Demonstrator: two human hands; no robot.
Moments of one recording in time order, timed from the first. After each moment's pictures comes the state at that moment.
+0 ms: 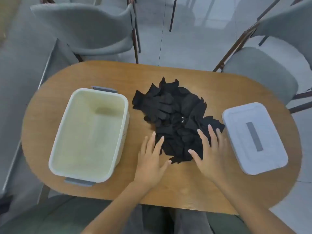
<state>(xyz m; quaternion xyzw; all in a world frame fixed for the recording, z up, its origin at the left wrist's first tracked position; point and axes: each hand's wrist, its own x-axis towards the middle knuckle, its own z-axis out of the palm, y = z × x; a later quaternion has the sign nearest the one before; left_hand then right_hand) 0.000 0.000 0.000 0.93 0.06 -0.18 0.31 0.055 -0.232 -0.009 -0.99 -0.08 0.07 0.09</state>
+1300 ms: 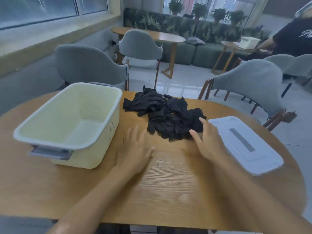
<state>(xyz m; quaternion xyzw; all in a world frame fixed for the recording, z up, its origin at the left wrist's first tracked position) 0.000 0.020 -0.093 0.98 0.01 0.03 0.18 0.068 -0.257 -0.073 -0.97 -0.05 -0.11 0.23</state>
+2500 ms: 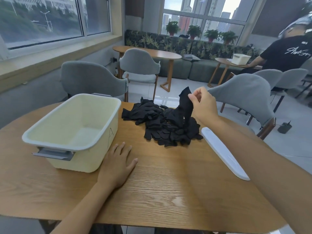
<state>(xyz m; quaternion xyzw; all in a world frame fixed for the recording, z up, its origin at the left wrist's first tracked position) -0.023 0.062 -0.120 0.99 0.02 0.06 0.15 0.130 -0.225 0.051 -0.89 -0.07 -0.27 0.35</state>
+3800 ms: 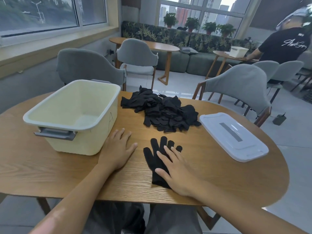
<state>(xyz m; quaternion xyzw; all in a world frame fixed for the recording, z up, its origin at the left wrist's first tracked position) -0.023 0.064 -0.124 0.99 0.01 0.06 0.15 -0.067 -0.198 -0.108 -0.96 -0.24 0.07 0.09</state>
